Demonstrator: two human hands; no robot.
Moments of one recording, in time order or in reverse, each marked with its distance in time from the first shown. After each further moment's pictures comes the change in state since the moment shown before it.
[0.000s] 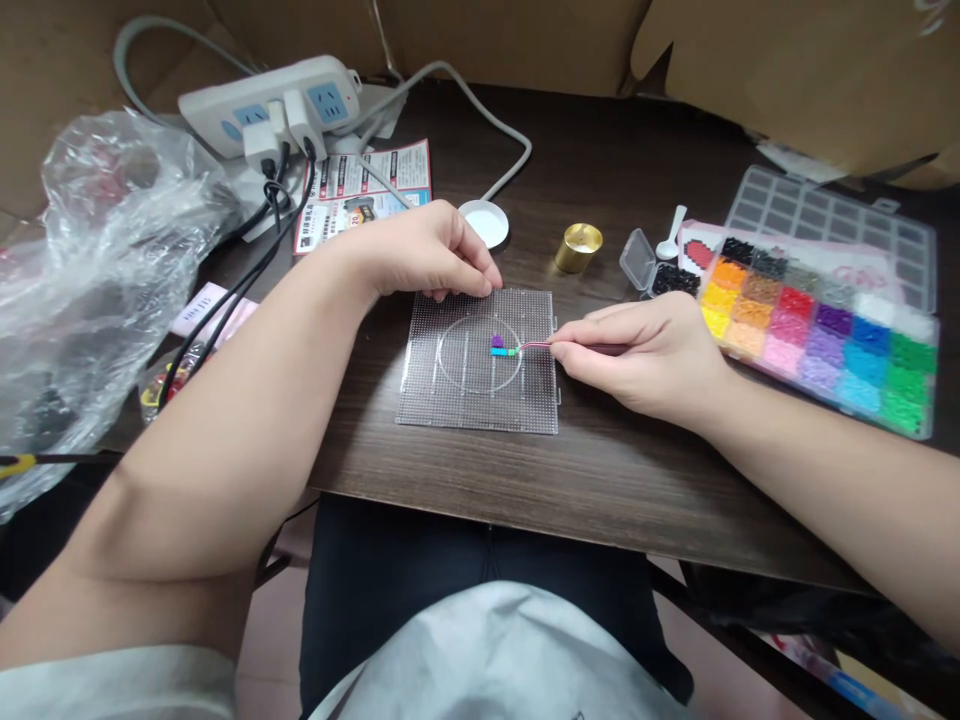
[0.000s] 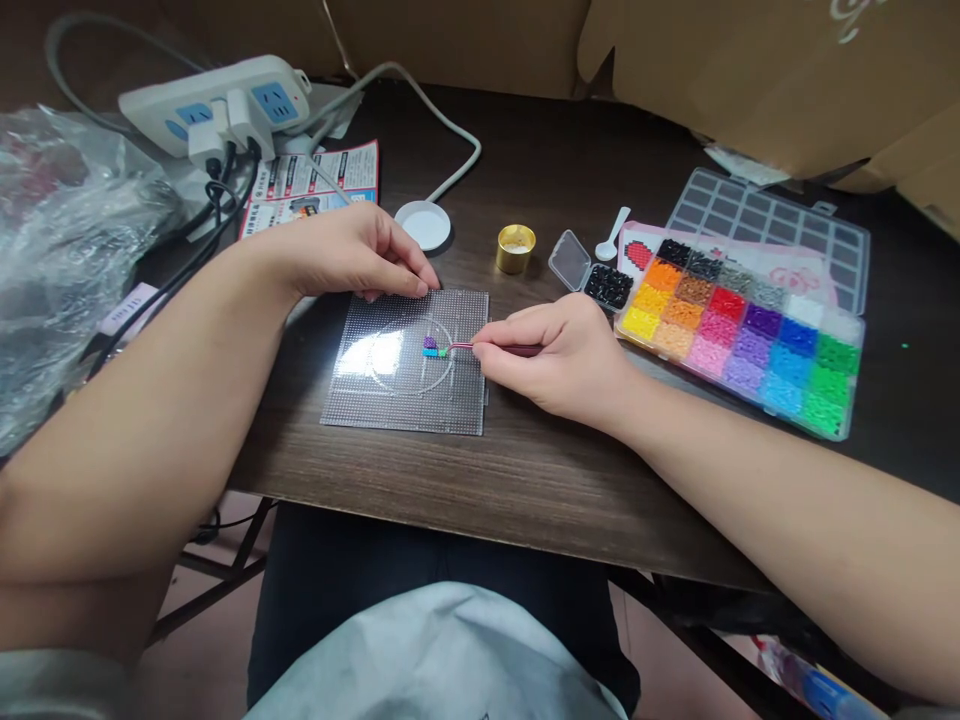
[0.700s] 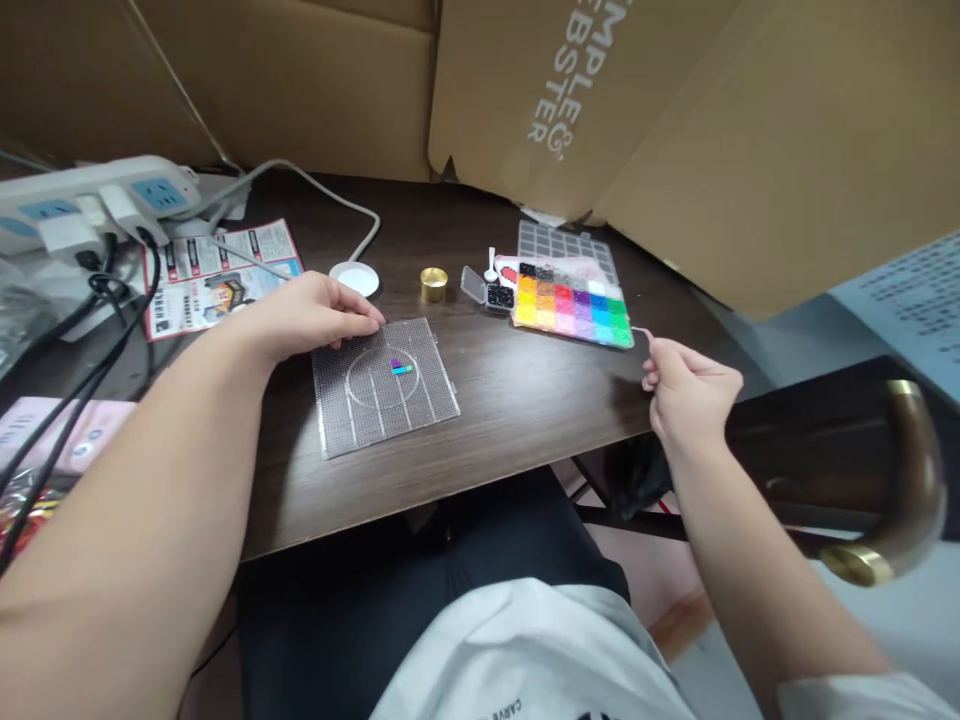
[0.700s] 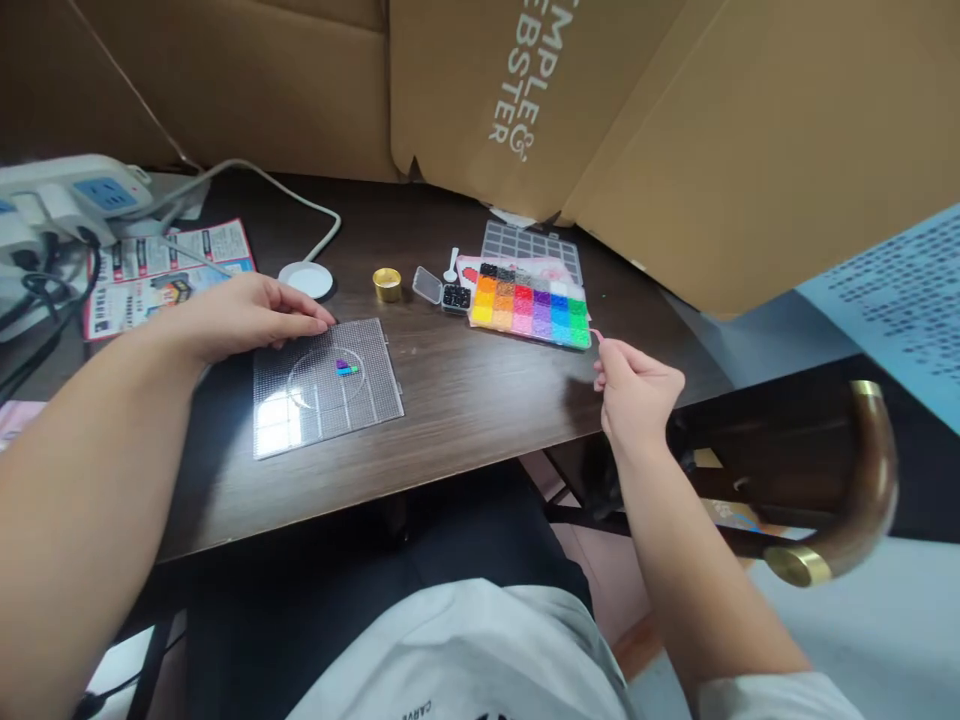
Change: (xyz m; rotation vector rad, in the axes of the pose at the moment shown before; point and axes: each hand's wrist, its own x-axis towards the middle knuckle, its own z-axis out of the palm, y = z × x) left_hand 0.000 -0.001 0.000 0.044 0.052 0.002; right_hand -0.161 0.007 -0.067 -0.053 1.323 0.361
